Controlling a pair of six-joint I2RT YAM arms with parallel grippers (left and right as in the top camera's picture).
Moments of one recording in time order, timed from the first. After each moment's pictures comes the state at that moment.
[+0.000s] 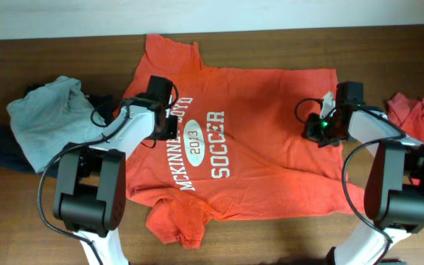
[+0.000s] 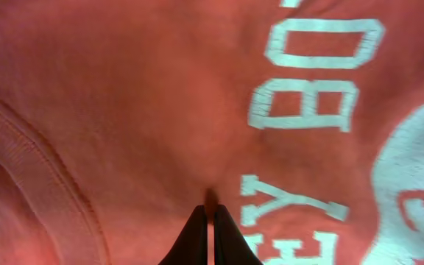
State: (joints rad) left arm -0.25 2.02 1.33 -0.64 -0.09 -0.16; right arm -0.16 1.94 1.15 -0.50 -0.34 0.18
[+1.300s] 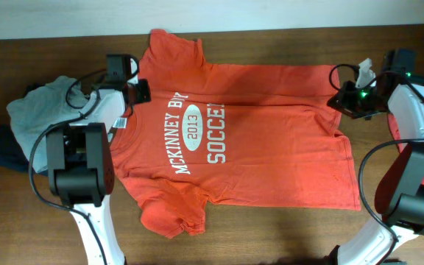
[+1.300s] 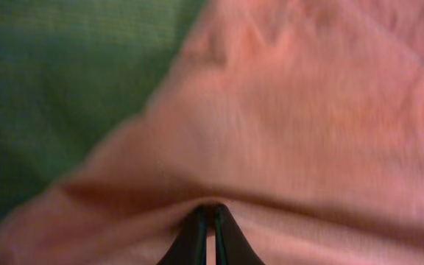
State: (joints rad) left arm -0.03 2.24 1.57 -0.30 0.03 -0.13; right arm -0.32 1.95 1.52 -0.86 -0.50 0.07
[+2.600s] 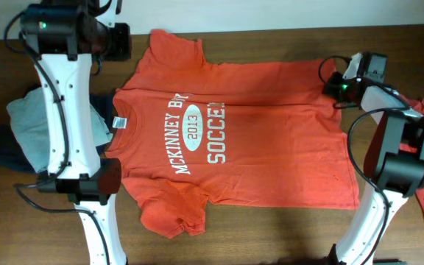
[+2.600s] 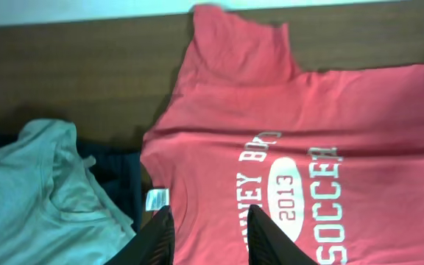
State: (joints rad) left arm -0.09 2.27 2.97 -1.68 0.04 -0.02; right arm -0.28 2.29 1.55 -0.21 -0.35 0.27
